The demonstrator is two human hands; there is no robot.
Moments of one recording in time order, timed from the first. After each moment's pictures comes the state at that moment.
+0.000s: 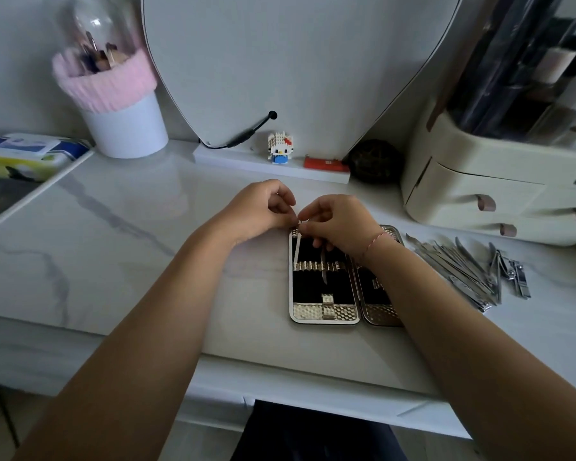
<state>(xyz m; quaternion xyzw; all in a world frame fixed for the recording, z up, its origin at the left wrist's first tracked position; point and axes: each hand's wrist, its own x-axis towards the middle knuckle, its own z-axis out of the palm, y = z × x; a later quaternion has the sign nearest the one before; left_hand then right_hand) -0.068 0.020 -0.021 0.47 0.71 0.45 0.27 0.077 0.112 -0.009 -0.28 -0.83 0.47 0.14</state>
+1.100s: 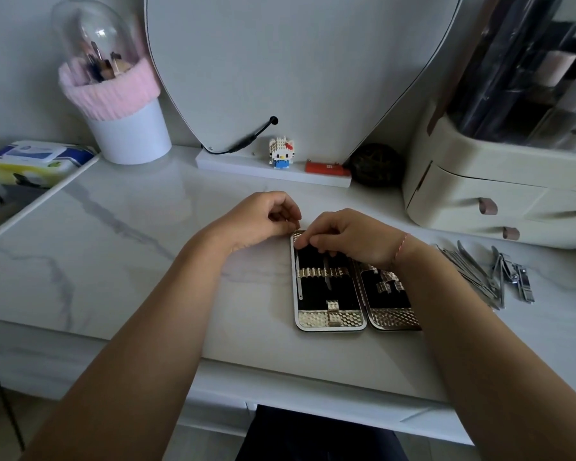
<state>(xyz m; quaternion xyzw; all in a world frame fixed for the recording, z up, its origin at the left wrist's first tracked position) -0.071 0.017 -0.024 0.52 0.69 0.42 0.28 0.096 0.121 0.003 -0.17 -0.88 0.45 0.01</state>
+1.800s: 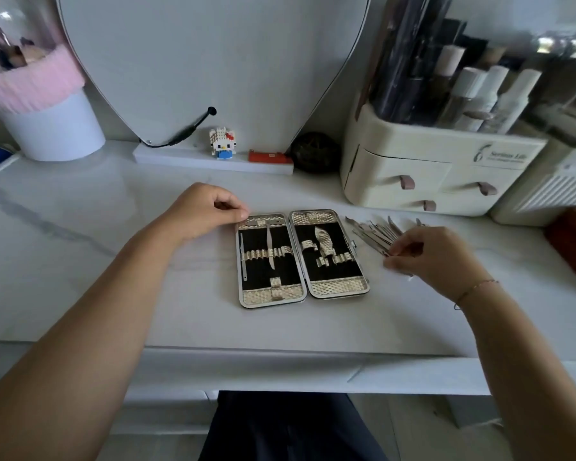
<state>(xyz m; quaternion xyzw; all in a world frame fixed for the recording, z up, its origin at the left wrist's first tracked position) -0.063 0.020 -0.025 0.53 0.73 0.39 0.20 0.266 0.144 -0.005 -0.45 -0.85 0.22 0.17</state>
